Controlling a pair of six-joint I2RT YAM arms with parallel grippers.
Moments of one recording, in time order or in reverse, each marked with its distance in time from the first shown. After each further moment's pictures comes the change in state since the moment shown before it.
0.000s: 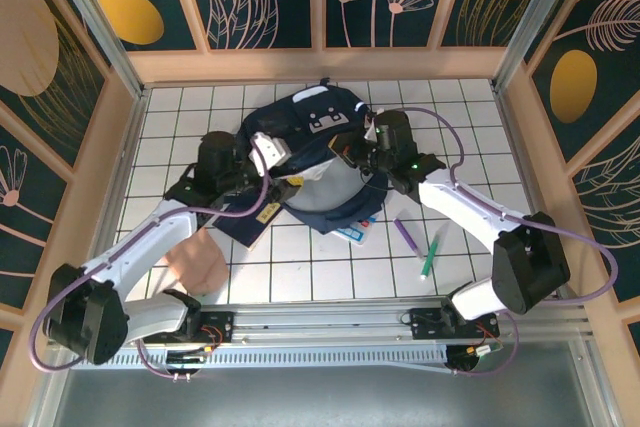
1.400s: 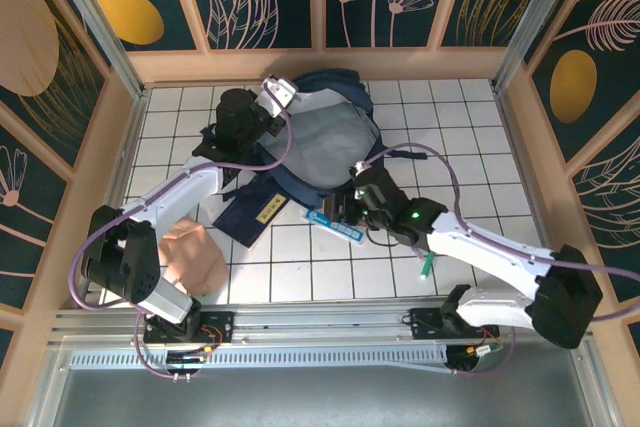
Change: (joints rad) left arm 0.028 0.312 0.320 0.309 -0.437 0.037; right arm 0.320 -0.227 -0.205 -0.332 0.332 -0.240
